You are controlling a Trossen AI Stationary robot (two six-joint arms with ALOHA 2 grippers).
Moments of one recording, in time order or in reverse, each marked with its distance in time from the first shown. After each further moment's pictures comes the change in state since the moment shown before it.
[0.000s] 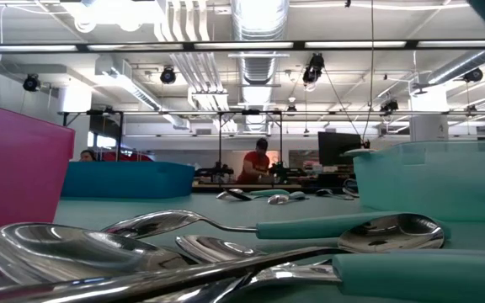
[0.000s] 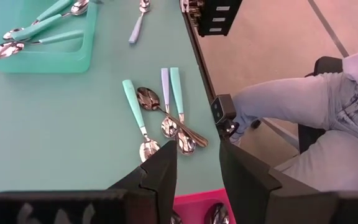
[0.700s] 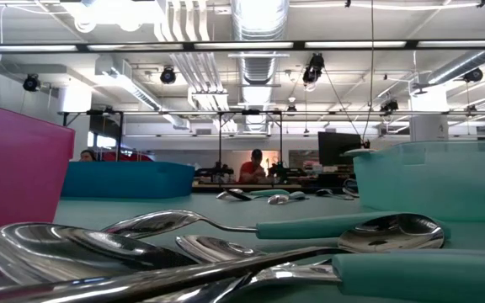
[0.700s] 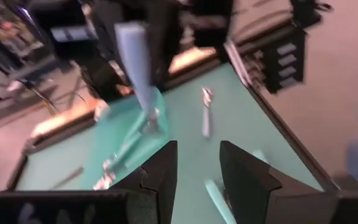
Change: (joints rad) left arm 0.062 0.214 0.000 0.511 -0.306 0.594; right arm -0.123 0.028 -0.001 0.909 0.026 -0.707
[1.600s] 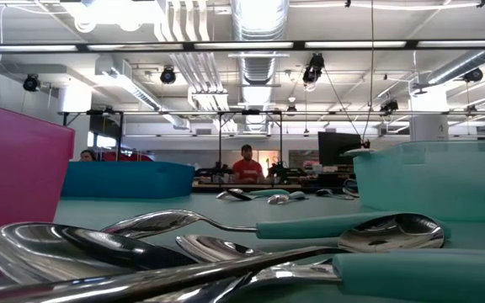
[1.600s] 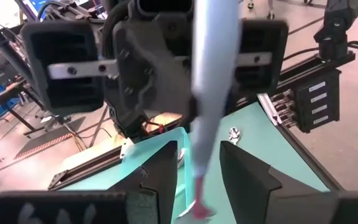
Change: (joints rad) left arm 0.051 0.045 0.000 0.256 -0.014 0.165; right arm -0.123 0.044 0.000 0.348 -0.402 -0.327
